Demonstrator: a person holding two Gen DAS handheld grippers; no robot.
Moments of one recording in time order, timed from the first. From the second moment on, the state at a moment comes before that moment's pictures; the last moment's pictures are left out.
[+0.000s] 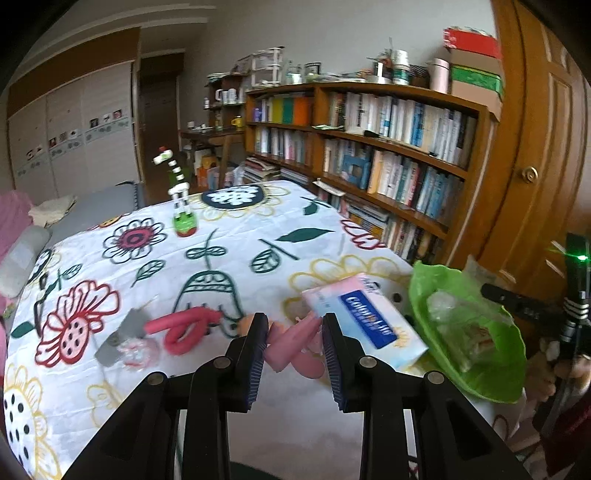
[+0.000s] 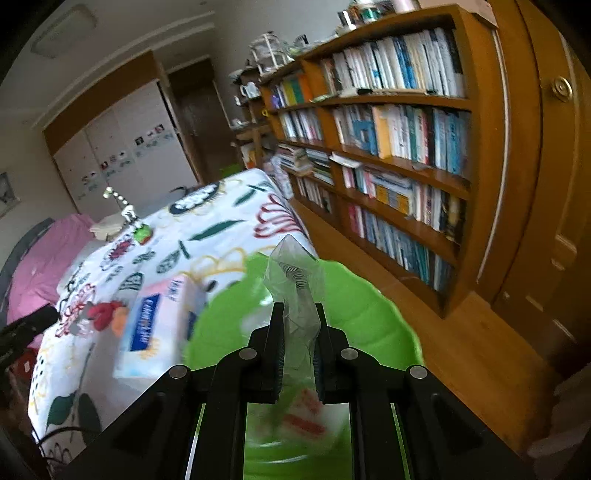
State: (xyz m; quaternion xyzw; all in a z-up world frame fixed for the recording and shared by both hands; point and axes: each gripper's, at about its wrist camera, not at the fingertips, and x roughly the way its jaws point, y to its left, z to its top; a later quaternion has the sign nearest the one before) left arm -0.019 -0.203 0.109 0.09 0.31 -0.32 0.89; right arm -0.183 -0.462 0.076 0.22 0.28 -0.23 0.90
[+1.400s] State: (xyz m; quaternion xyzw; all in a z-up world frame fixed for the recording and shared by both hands) left arm -0.059 -0.332 0.082 0.11 0.37 -0.48 0.79; right arm -0.207 -0.480 0.057 0.23 0.29 -0.22 0.90
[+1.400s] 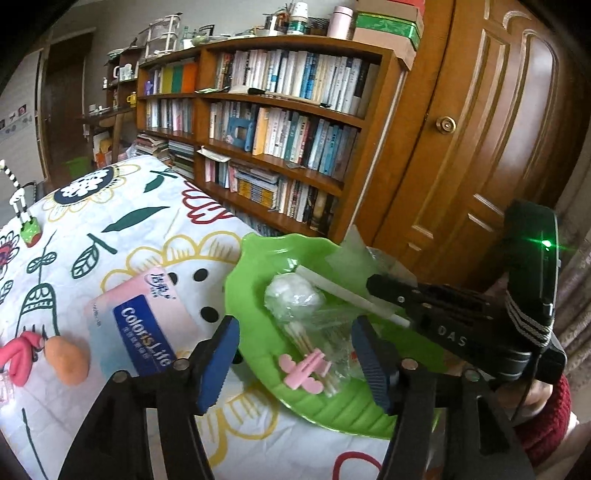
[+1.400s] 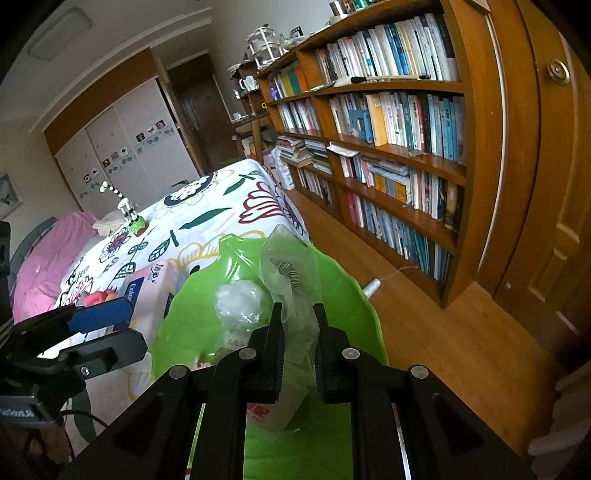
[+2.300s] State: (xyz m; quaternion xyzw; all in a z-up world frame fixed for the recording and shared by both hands) left arm -0.015 -0.256 0.106 0.06 0.34 -0.38 0.86; right arm -0.190 -0.458 0.053 0.23 0.30 -0.16 0.91
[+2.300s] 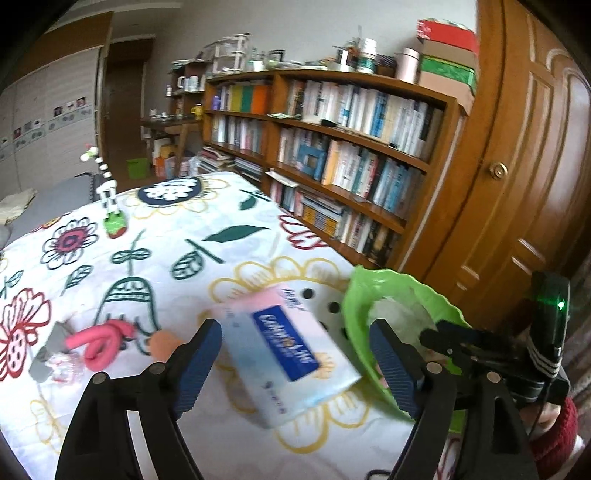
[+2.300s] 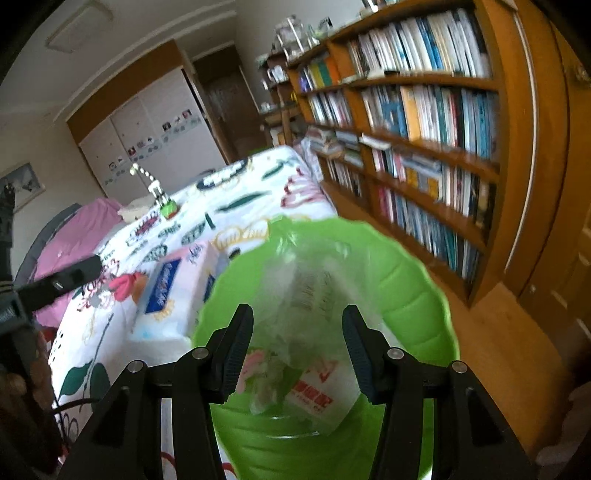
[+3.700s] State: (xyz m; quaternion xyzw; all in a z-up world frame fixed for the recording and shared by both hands) left arm 0.063 -0.093 0.060 0.00 0.39 -0.22 0.90; right arm -0.099 -0.323 0.093 0.17 0.29 -0.04 0.94
